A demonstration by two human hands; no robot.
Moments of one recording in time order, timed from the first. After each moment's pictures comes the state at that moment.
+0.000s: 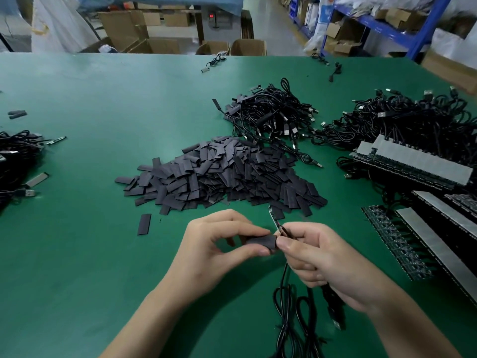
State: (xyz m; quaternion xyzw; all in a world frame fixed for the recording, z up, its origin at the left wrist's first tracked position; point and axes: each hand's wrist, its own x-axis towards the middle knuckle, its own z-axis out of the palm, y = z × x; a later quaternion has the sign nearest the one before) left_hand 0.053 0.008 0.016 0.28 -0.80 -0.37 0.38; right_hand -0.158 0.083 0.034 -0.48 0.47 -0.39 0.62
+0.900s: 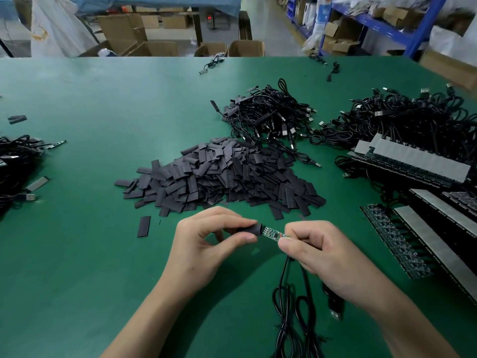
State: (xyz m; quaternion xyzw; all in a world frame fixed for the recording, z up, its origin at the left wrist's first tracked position) left_hand 0.056 0.000 0.006 0.30 -0.76 -0.37 0.44; right_hand -0.158 0.086 0.037 -0.62 0.56 -0.37 0.41
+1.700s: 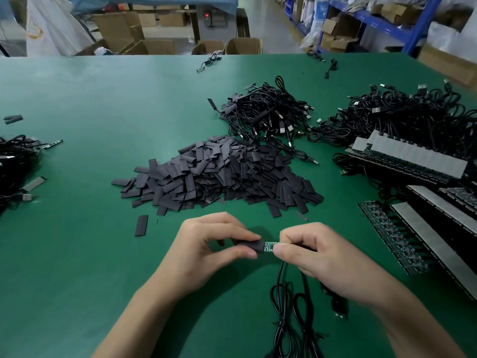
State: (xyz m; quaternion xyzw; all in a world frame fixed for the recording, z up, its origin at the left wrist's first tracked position) left_hand 0.063 -0.002 0.015 0.26 -0.83 -0.37 0.34; right_hand -0.162 0.088 0.041 -0.63 0.56 -0.30 0.44
